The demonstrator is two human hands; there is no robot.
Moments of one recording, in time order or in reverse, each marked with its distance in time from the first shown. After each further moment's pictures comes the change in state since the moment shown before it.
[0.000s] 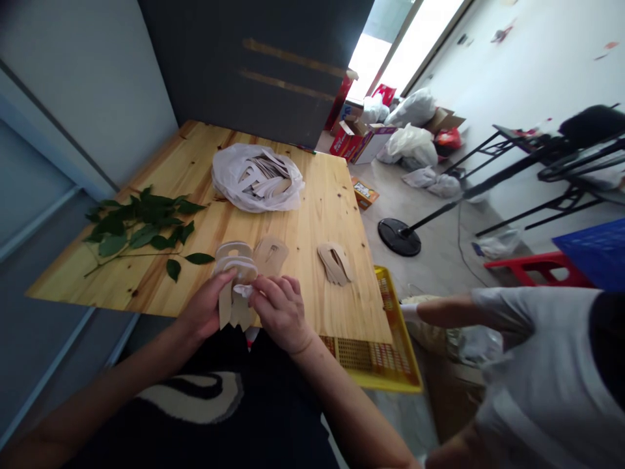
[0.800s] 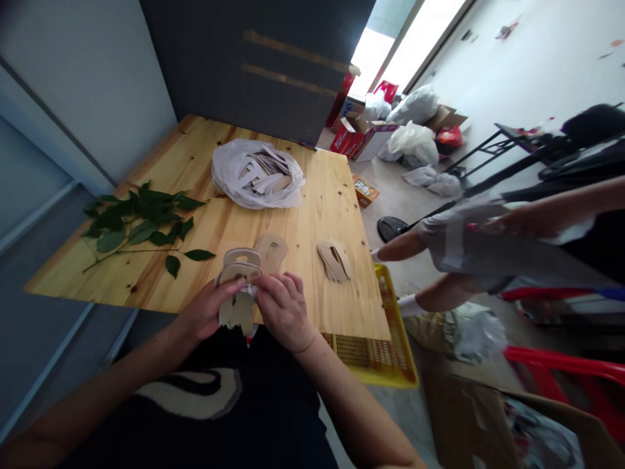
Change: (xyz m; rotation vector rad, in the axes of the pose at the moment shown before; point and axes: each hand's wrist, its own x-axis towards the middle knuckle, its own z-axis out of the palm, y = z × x) left_hand -0.009 -0.004 -0.003 0.133 -0.109 0.057; right_hand -0.003 0.001 -0.003 0.064 0.006 0.031
